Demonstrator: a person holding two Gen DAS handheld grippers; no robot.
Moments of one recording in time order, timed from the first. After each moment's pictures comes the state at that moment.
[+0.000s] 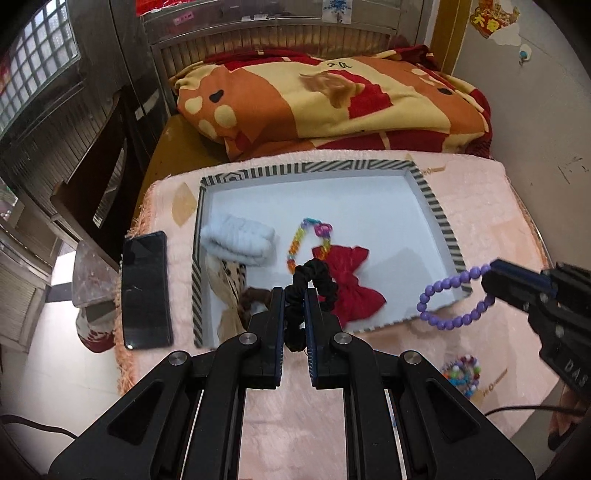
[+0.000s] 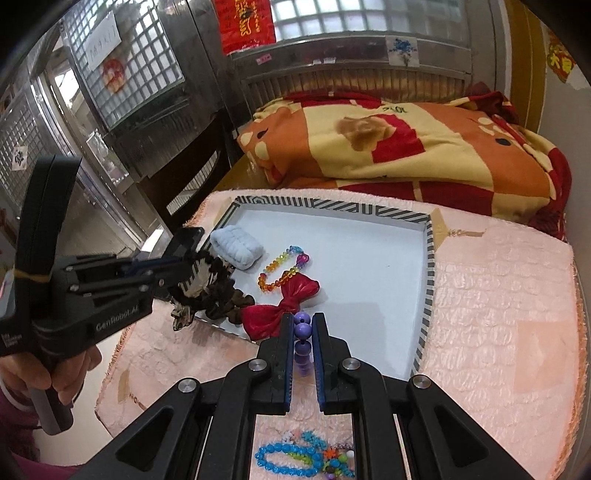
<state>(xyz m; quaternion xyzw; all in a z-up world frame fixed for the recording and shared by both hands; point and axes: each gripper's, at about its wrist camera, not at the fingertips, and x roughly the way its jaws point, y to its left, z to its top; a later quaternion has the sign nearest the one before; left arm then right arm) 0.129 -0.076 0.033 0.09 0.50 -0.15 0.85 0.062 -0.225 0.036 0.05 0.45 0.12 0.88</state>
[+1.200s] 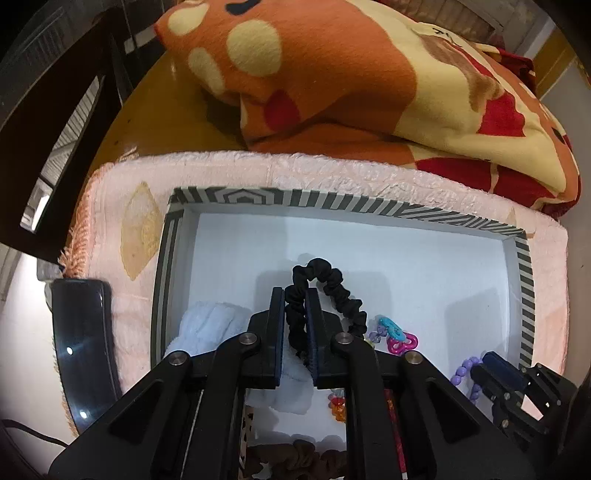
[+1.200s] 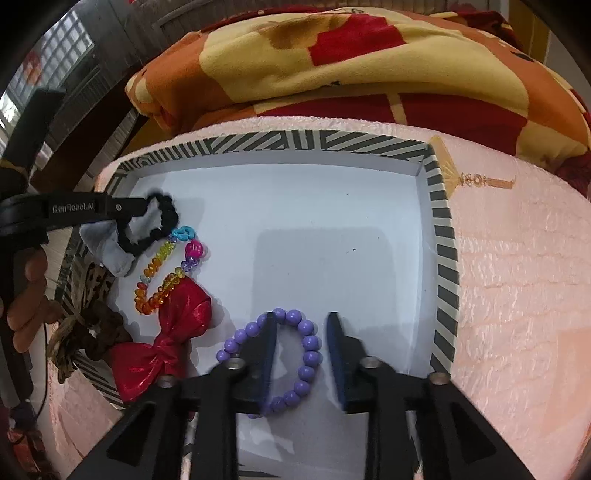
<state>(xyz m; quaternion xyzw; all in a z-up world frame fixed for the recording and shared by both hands) 0.304 -0.074 -0.069 0.00 0.59 -0.10 0.80 0.170 -0.261 -0.076 0.07 0.55 0.04 0.83</state>
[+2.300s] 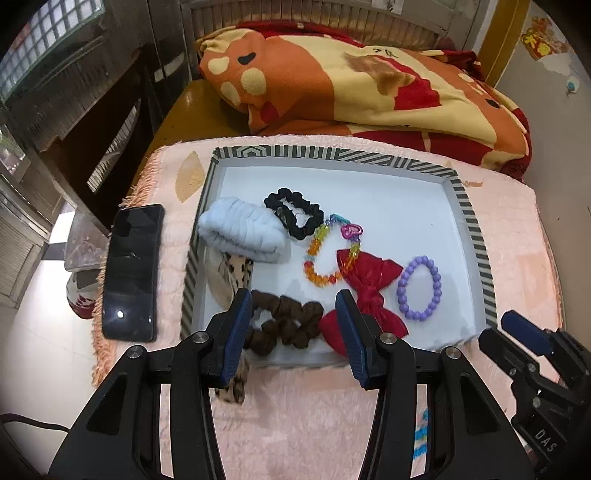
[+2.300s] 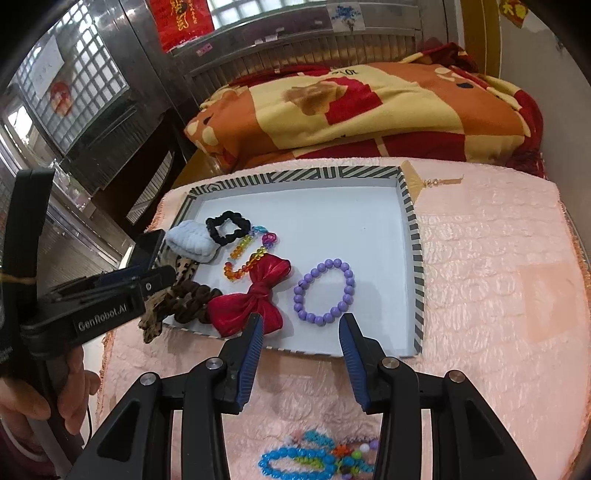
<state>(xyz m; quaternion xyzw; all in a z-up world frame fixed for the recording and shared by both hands) 0.158 -0.070 -0.003 0.03 0.53 -0.10 0.84 0.062 -0.239 0.006 0.11 0.48 0.03 0.87</state>
